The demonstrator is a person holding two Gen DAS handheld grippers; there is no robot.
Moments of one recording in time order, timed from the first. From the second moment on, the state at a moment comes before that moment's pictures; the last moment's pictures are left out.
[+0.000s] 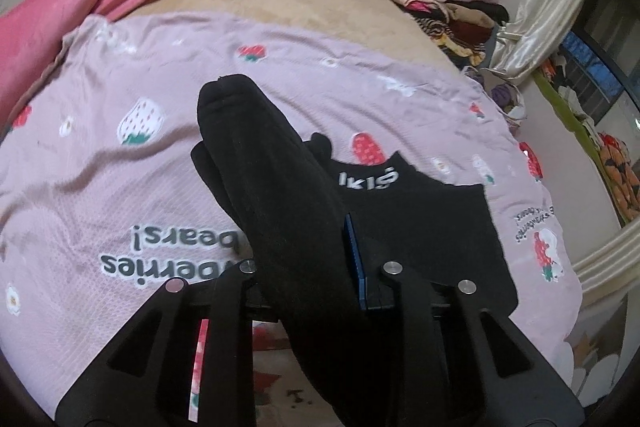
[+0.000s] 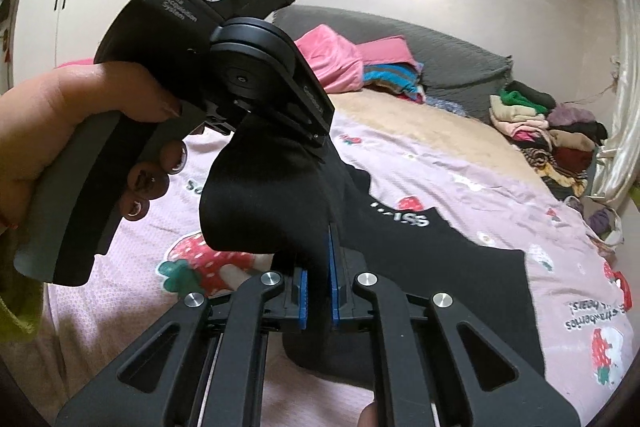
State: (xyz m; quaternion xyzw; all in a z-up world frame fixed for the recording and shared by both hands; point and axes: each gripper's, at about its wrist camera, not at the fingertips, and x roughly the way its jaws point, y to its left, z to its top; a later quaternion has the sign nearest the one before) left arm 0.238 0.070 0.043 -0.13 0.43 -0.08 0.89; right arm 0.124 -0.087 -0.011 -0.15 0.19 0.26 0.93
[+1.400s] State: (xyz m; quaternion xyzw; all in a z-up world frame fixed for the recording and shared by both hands) left arm 0.281 -0.114 0.023 -0.04 0.47 -0.14 0.87; right arm 0.162 -0.241 -0.051 0.00 0.28 0.20 0.94
